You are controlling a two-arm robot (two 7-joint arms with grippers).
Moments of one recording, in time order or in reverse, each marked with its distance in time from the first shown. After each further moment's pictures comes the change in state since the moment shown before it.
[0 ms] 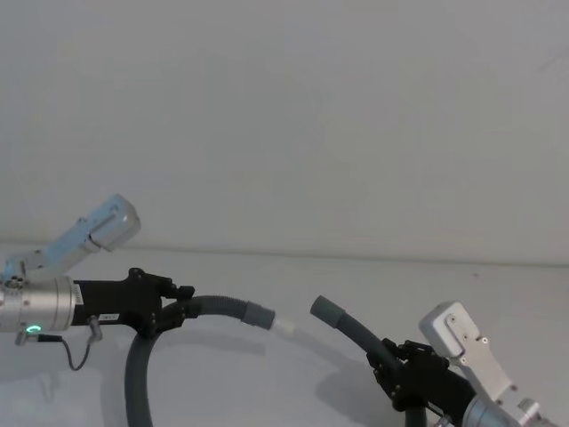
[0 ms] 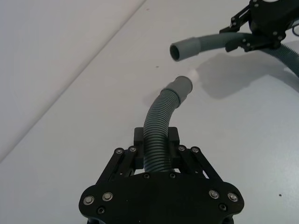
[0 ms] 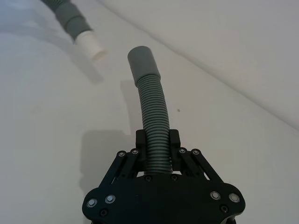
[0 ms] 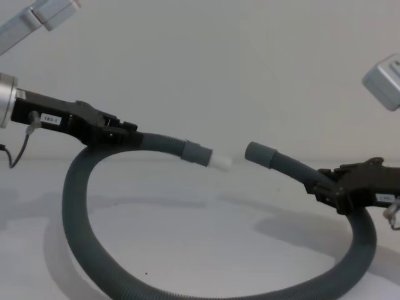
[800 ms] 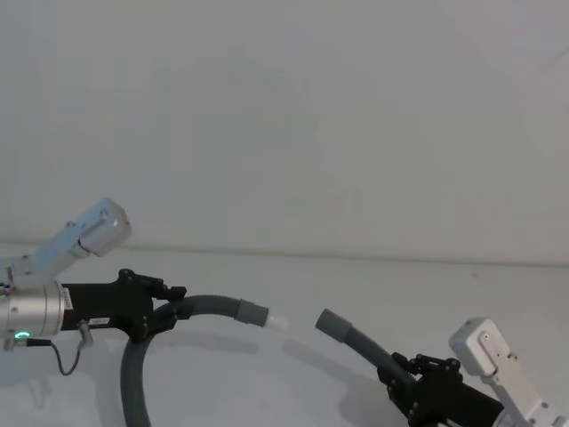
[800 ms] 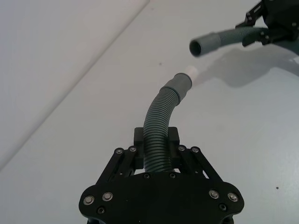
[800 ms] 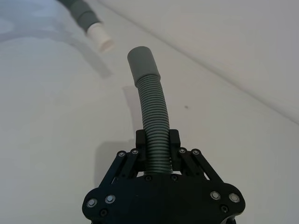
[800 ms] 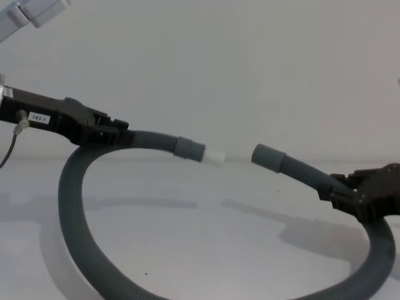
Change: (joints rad) left arm 0.053 0.054 -0.003 -0.101 -0.014 0.019 0.044; right arm -0.040 0.066 0.022 -0.012 0.092 -0.082 0.089
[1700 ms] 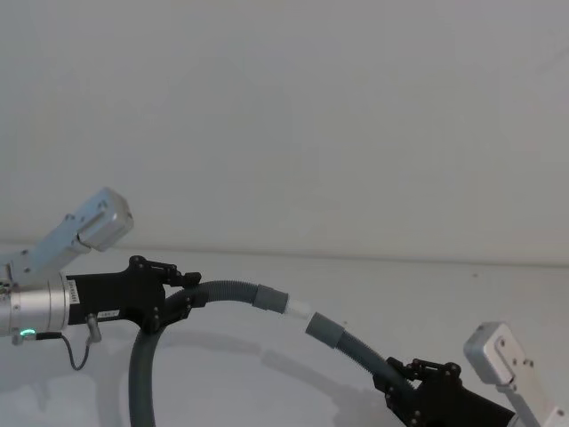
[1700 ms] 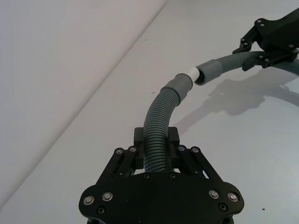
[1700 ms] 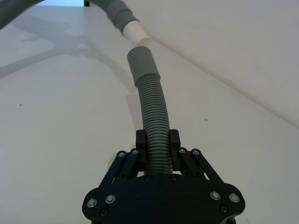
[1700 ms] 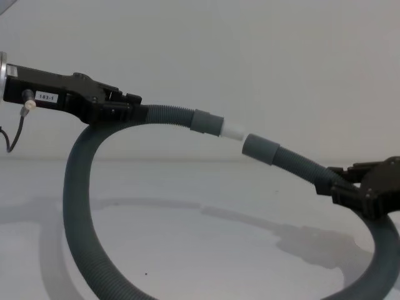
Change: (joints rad) left arm 0.052 0.025 -0.016 -0.132 -0.054 -0.035 0.034; right arm -0.050 0.054 0.001 -0.092 0.083 -0.013 0.058
